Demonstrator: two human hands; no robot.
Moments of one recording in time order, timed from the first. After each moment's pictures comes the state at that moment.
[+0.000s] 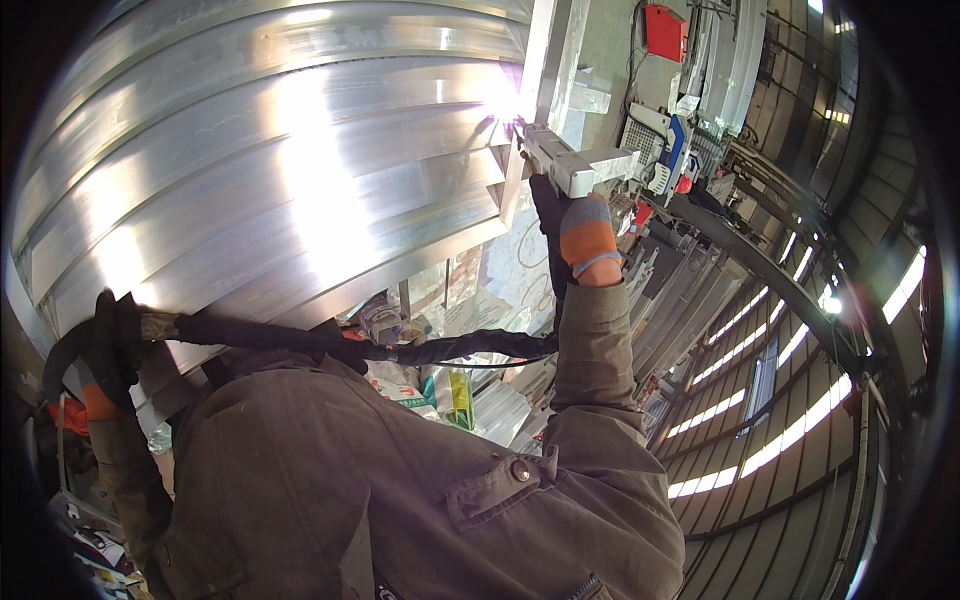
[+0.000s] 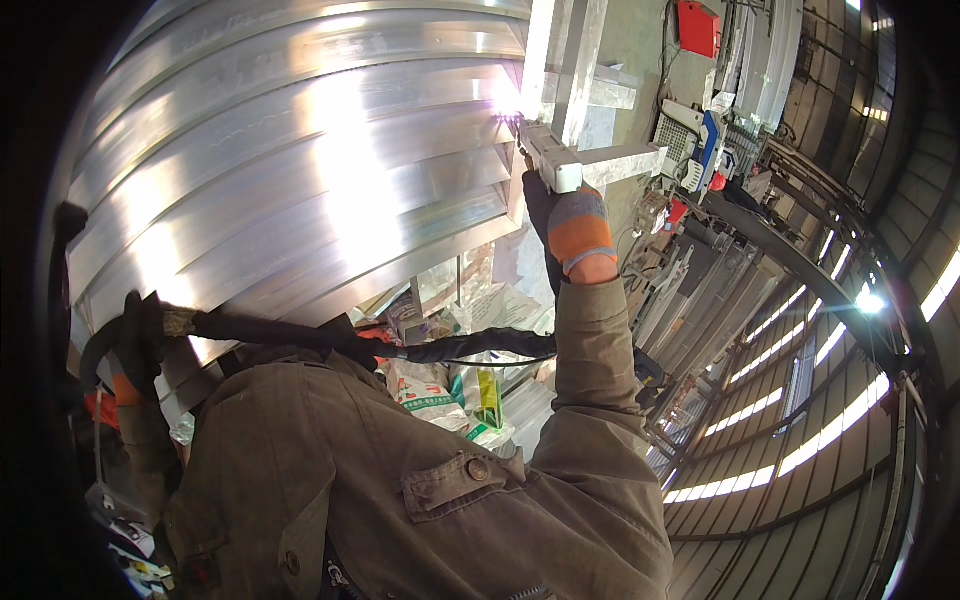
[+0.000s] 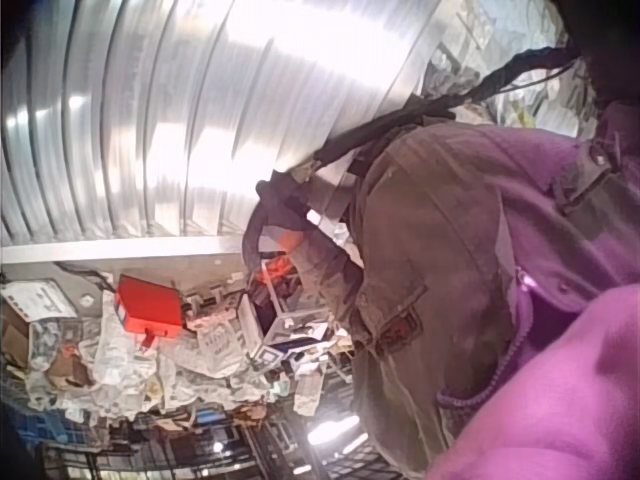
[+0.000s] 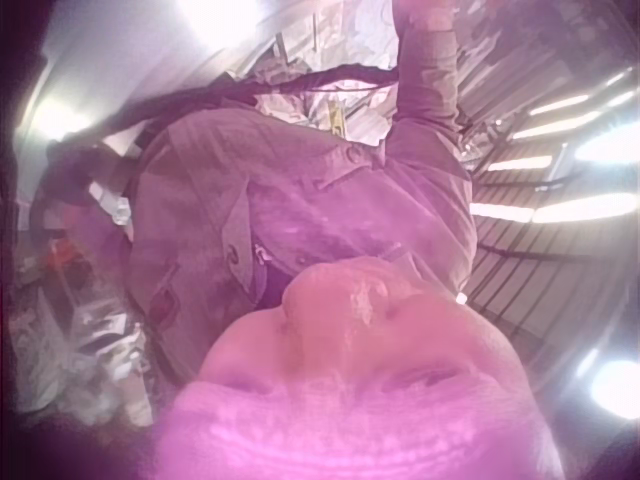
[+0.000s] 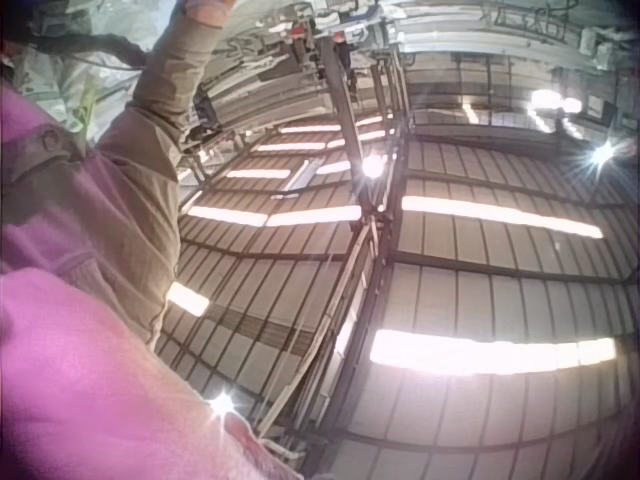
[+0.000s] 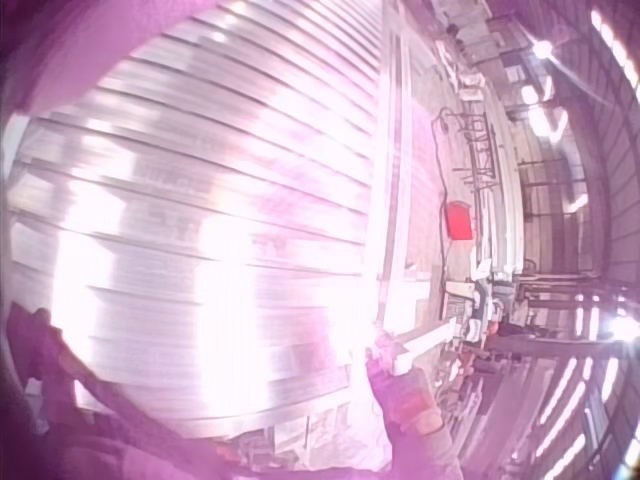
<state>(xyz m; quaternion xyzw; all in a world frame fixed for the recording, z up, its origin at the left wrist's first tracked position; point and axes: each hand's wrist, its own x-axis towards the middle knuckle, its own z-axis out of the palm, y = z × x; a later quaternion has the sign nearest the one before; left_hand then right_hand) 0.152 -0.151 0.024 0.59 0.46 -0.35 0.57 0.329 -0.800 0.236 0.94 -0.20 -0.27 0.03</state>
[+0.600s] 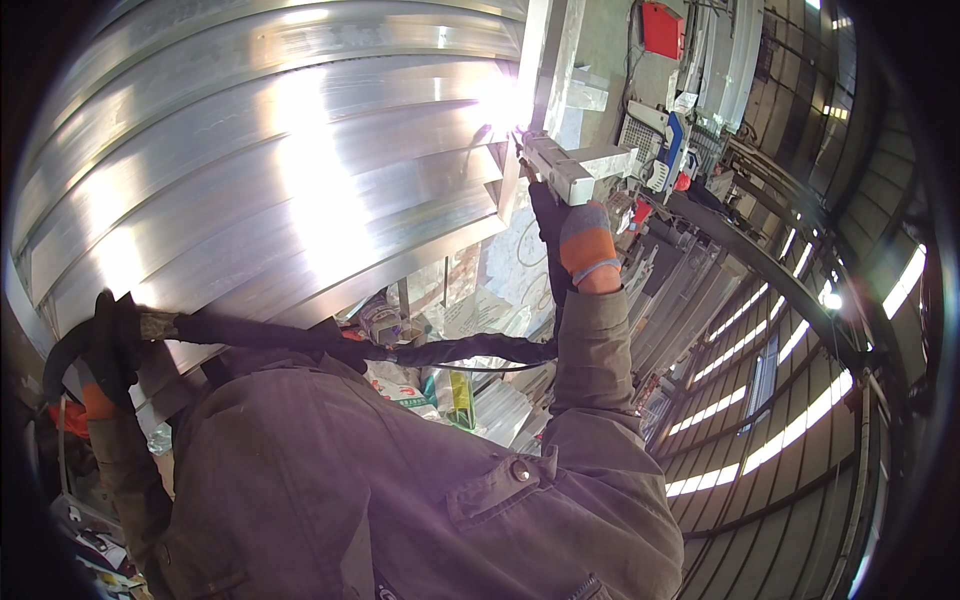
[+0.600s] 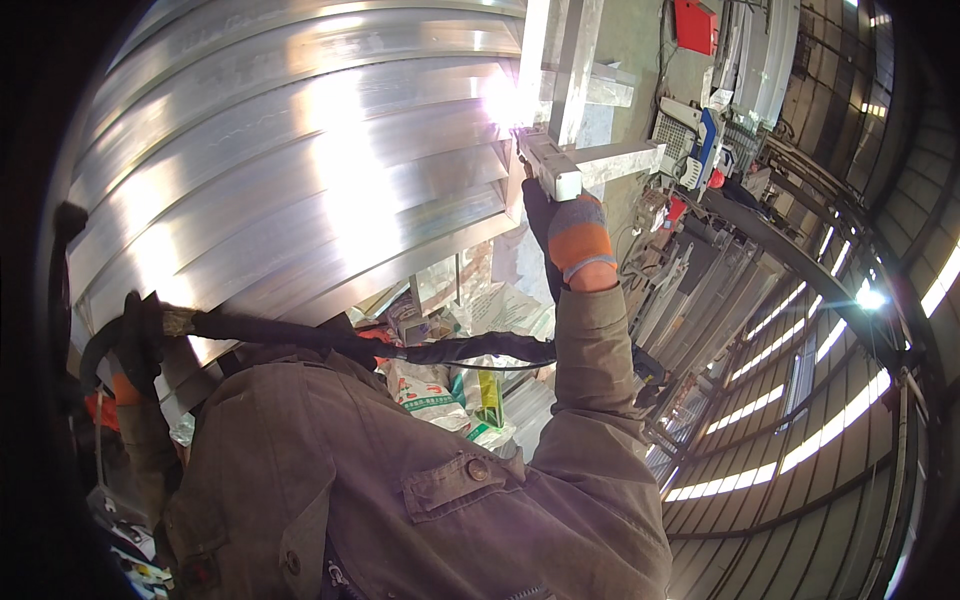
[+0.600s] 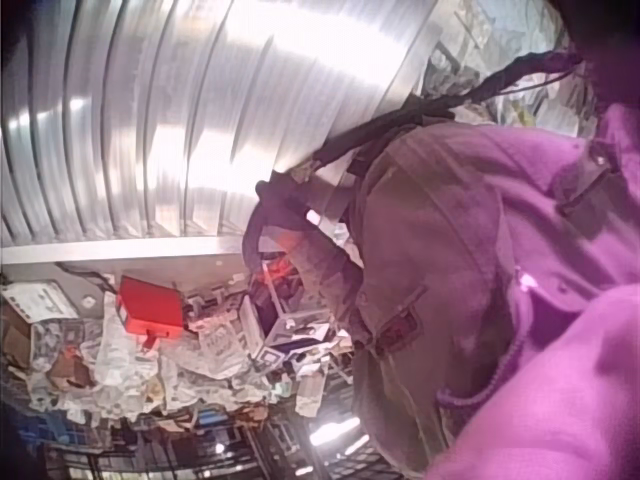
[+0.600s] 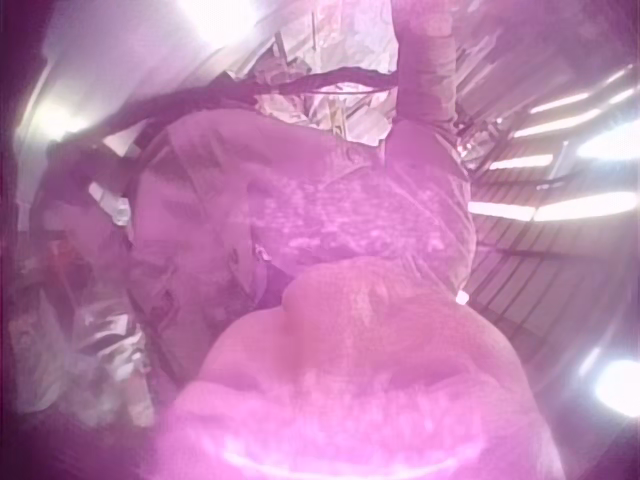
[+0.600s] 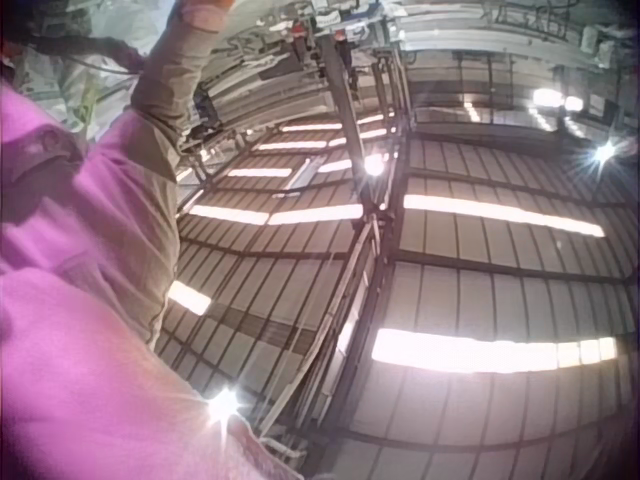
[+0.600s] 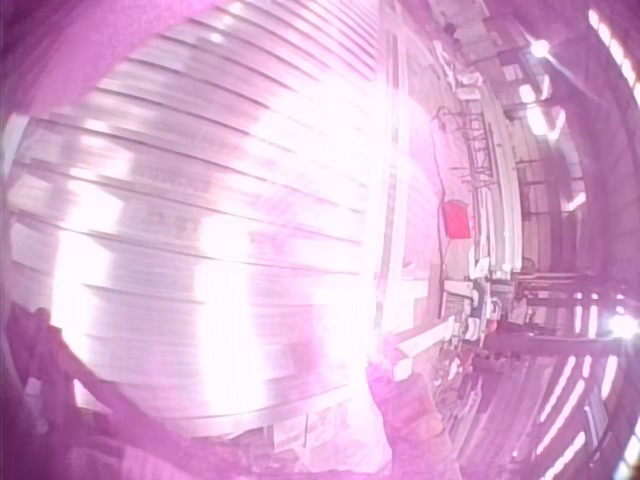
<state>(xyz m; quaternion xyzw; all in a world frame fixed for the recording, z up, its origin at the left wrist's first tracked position) 0.150 -0.149 0.015 0.59 0.46 -0.35 0.56 0.304 -0.807 0.242 0.95 -0.20 -0.24 0.02</state>
